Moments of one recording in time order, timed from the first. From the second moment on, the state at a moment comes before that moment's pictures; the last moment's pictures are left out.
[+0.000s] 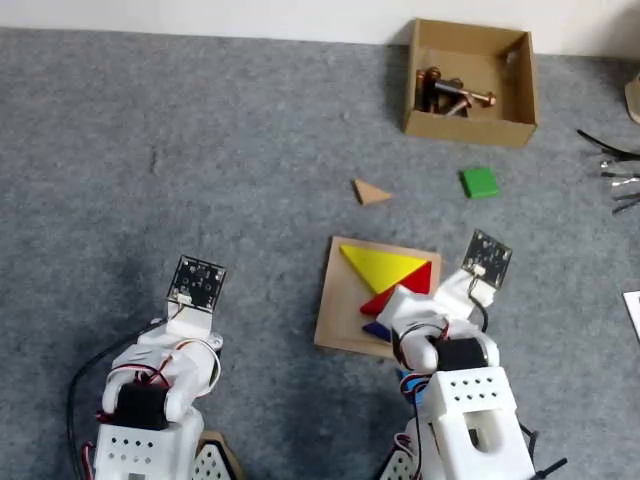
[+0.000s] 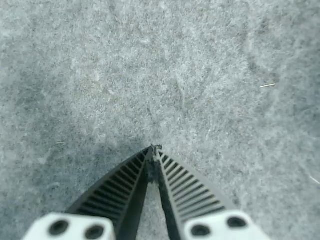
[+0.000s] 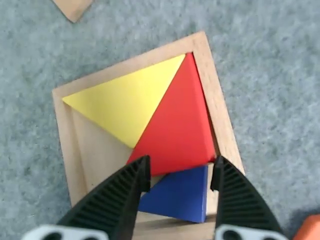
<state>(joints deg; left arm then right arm) -0.5 -103.7 96.0 72.8 -4.7 -13.1 -59.1 79.3 43.5 -33.3</state>
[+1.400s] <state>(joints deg) -0.5 -103.7 96.0 72.8 -4.7 -17.3 -59.2 82.4 40.5 -30.5</state>
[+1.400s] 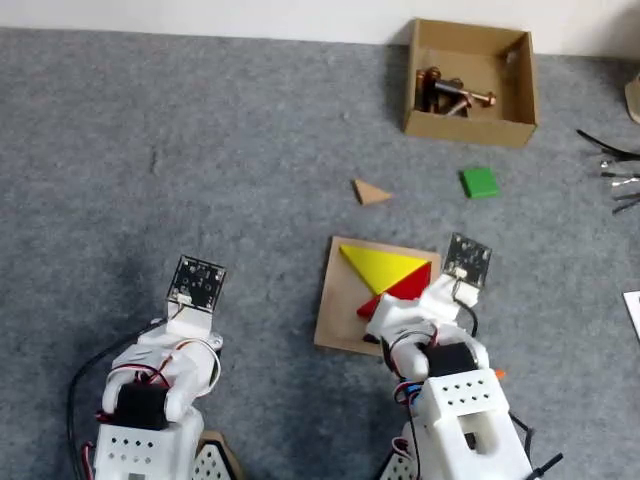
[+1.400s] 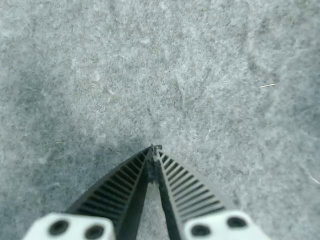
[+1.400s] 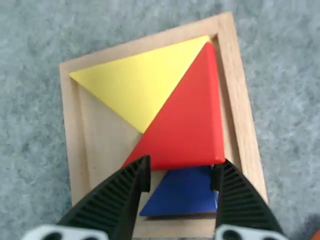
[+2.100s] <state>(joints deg) -0.5 -103.7 96.0 72.8 -4.7 -14.0 -59.2 82.4 36.4 -29.5</state>
